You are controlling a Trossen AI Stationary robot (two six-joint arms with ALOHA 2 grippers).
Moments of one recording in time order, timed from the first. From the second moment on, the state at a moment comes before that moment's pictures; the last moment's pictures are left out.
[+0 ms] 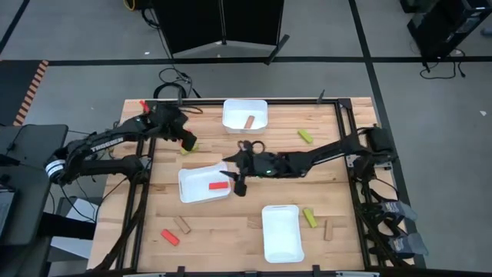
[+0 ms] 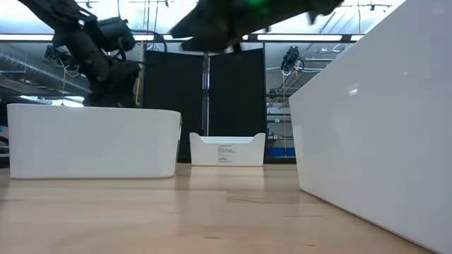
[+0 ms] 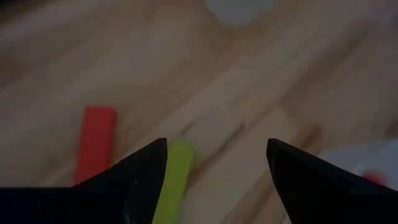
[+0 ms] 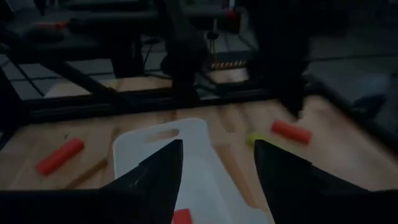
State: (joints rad) left arm 0.63 0.99 0.63 -0.59 0.09 -0.28; right arm 0.13 1.78 1.17 0.34 0.31 0.10
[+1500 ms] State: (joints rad) left arm 0.57 1.43 0.67 -0.61 -0.04 -0.20; right arm 0.26 1.29 0.72 0.57 0.55 0.05
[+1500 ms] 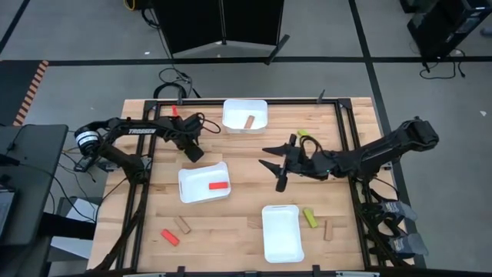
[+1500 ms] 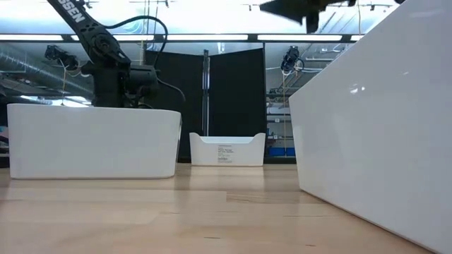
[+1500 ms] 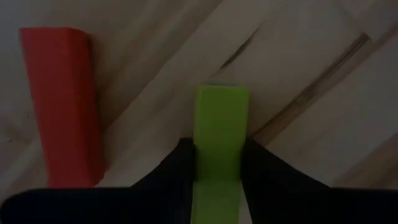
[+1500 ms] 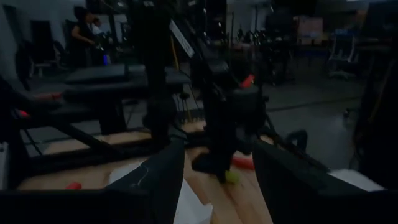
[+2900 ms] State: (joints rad) left arm -0.17 1.90 1.32 0.12 0.31 -0.32; right arm 0.53 0.90 0.72 0.28 0.67 -0.16
